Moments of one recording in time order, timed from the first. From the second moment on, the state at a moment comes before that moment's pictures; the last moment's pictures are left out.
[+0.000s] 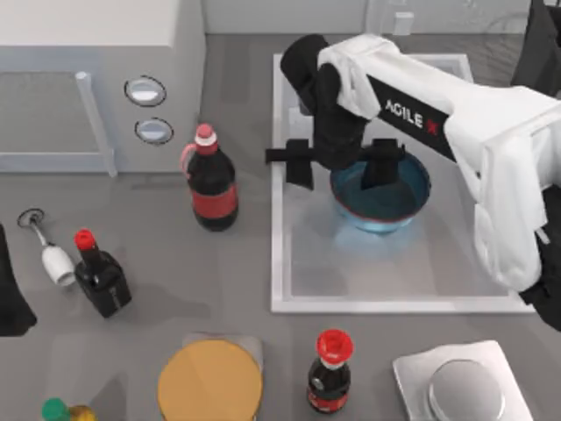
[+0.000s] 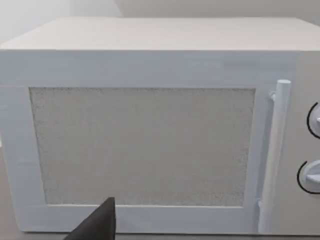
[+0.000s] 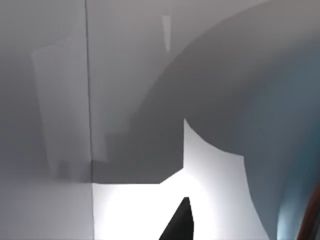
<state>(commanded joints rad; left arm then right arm) 0.00 0.00 0.00 0.00 0.00 0.00 0.50 2.86 2.51 -1.04 0.11 0.52</state>
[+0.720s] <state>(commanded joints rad) 0.00 0.00 0.00 0.00 0.00 0.00 0.50 2.86 2.51 -1.04 0.11 0.52</state>
